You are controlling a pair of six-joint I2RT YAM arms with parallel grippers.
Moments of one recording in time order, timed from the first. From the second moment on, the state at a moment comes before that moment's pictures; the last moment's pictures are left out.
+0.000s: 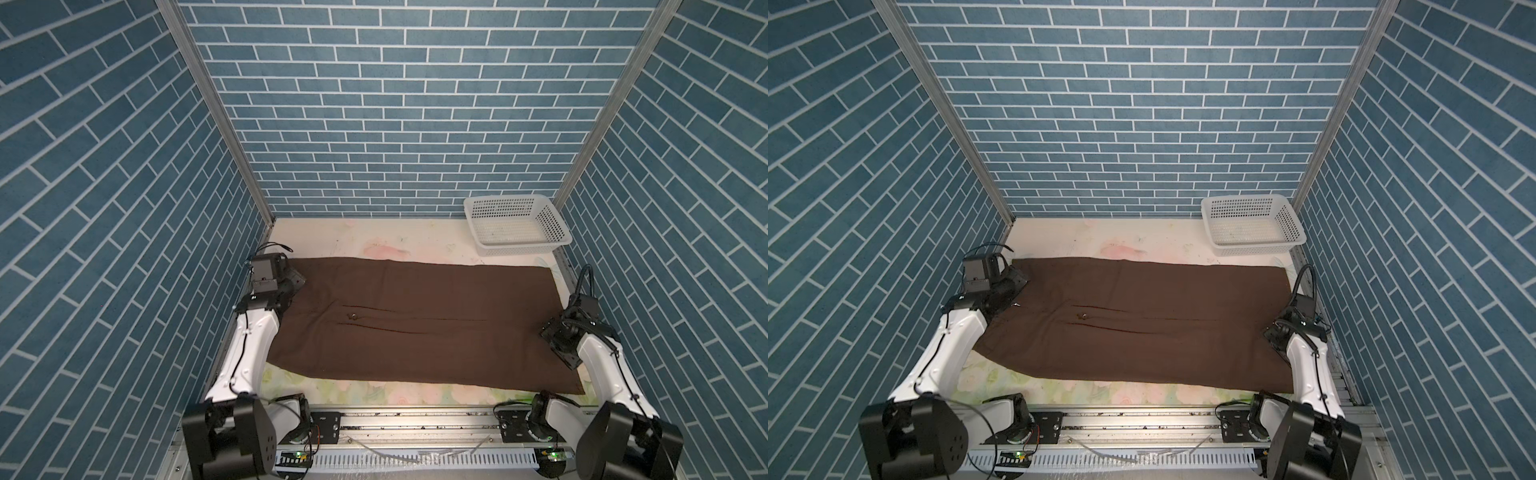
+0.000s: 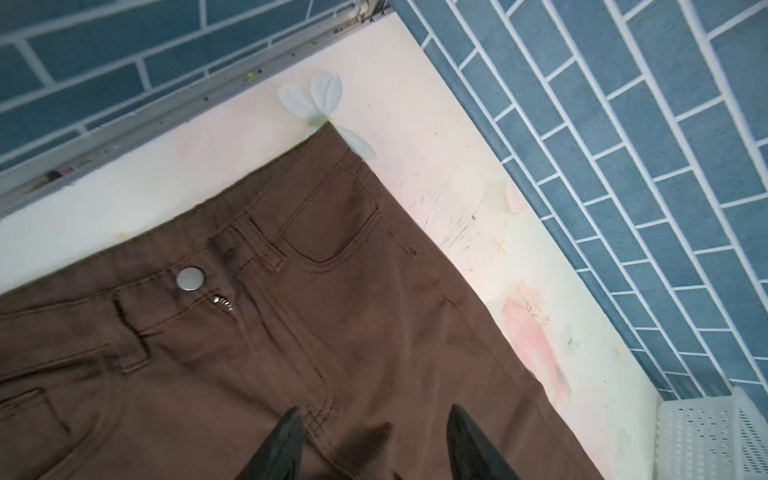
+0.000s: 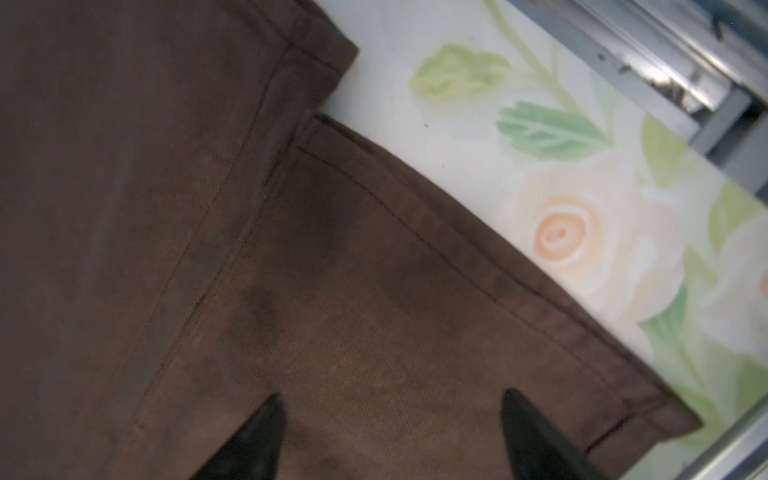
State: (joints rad) left arm 0.15 1.09 0.81 -0.46 -0.01 -0.73; right arm -0.30 0.96 0.57 -0.80 0.08 0.60
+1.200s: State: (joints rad) left arm 0.15 1.07 0.57 -0.42 0.13 -0.72; right arm -0.73 1.06 0.47 -0.87 0.07 0.77
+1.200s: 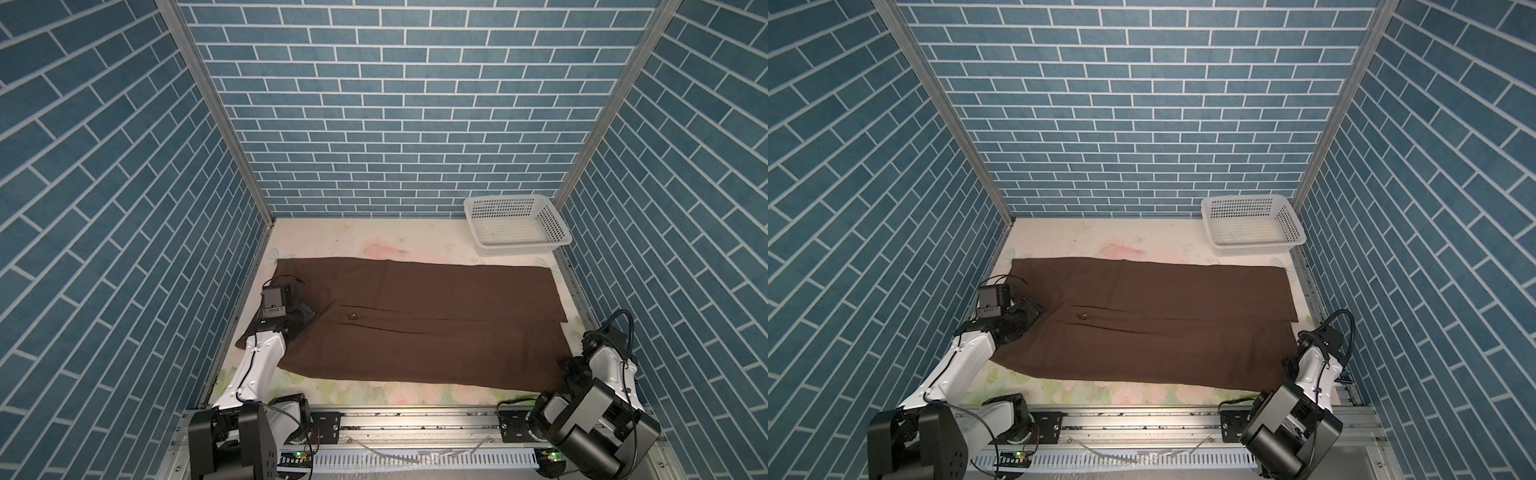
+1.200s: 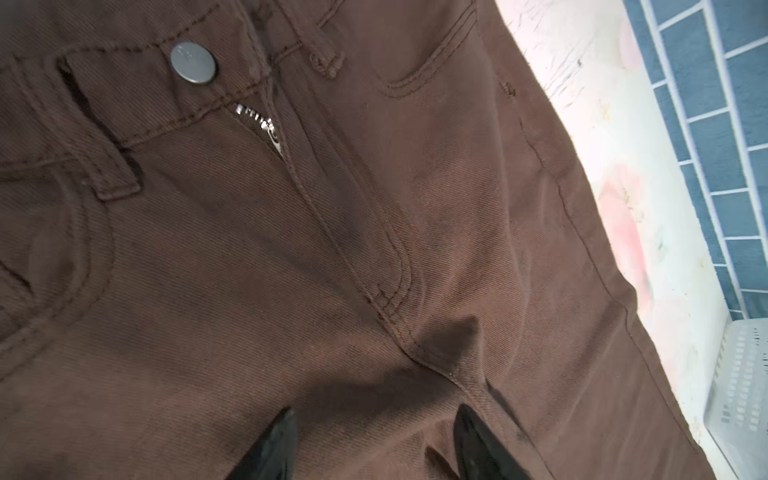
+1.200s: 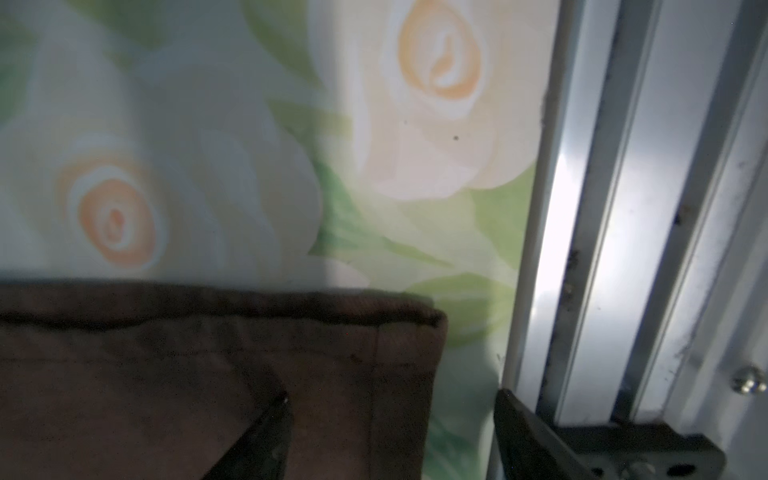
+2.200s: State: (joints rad) left arm 0.51 0.85 0.51 -0.72 0.09 -0.68; right arm -0.88 0.99 0.51 -0.85 0.00 0.72
